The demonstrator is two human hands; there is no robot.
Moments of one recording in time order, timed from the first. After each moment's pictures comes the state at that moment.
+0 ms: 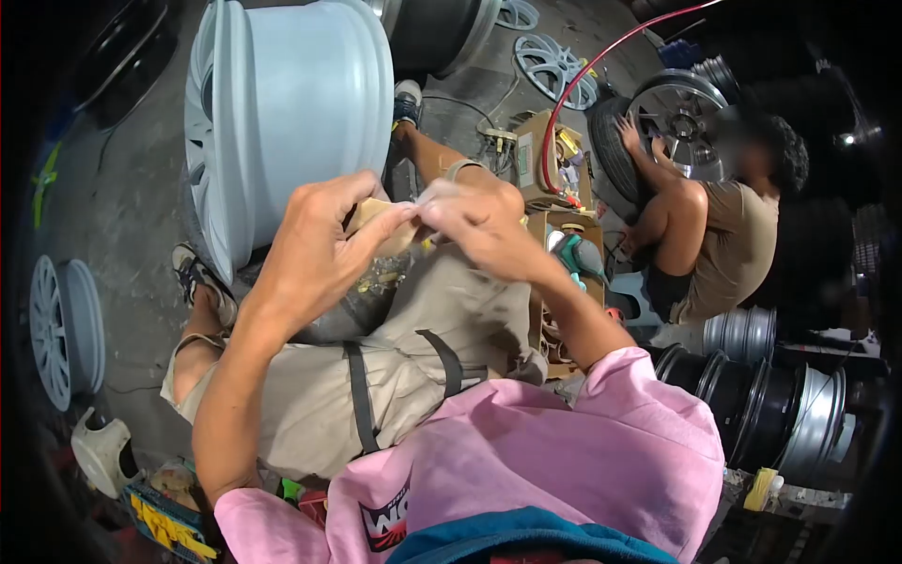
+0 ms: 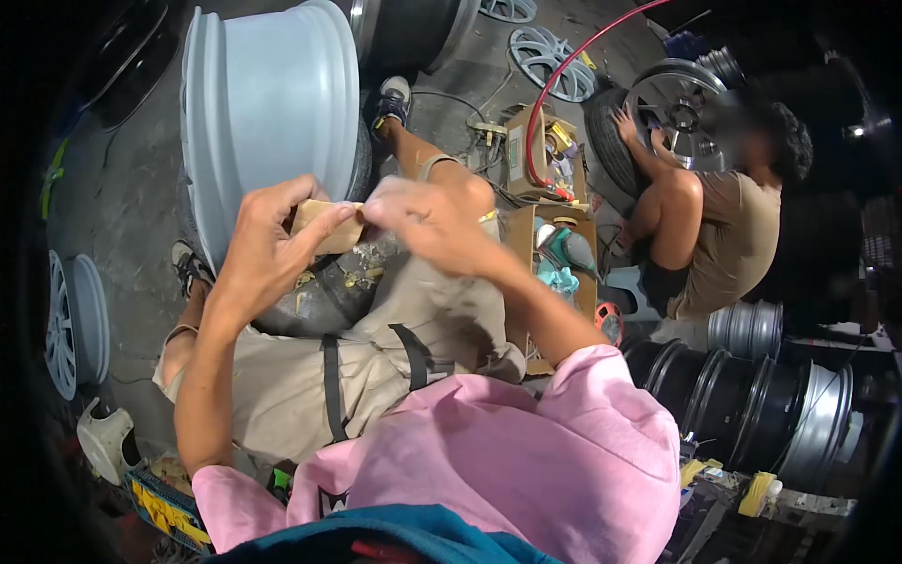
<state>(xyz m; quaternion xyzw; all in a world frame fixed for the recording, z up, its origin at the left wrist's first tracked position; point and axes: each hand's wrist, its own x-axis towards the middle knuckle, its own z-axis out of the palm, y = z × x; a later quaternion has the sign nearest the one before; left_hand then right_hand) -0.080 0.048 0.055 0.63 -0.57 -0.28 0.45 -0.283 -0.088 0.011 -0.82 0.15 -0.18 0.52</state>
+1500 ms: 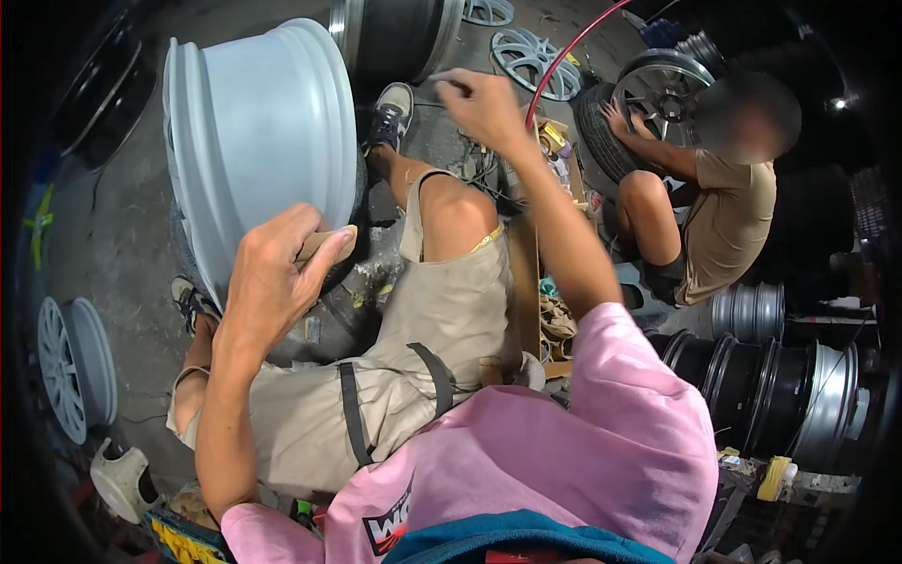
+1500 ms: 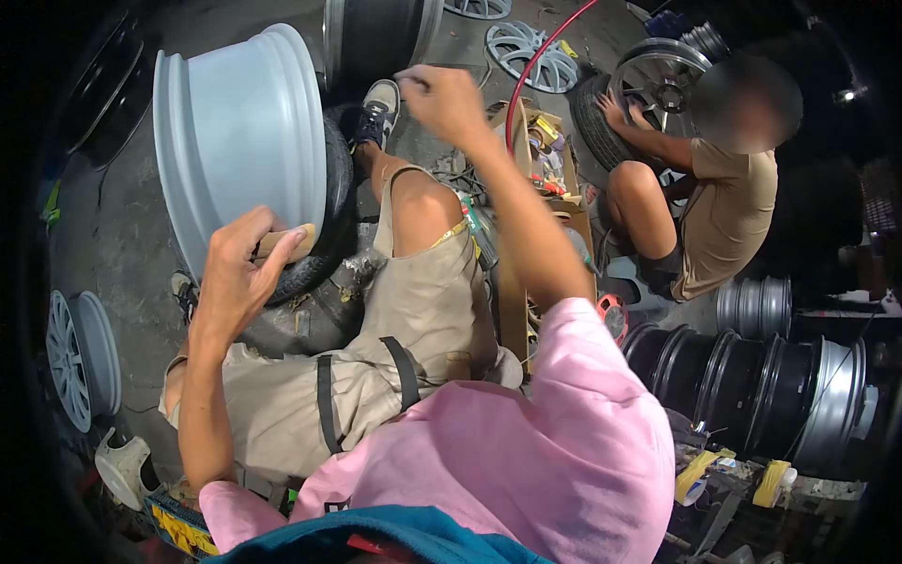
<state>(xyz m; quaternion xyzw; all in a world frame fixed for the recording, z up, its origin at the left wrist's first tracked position) -0.075 0.045 0.042 0.66 -0.63 -0.14 0.39 -0.257 -0.255 -0.001 -0.88 0.33 -0.30 0.15</state>
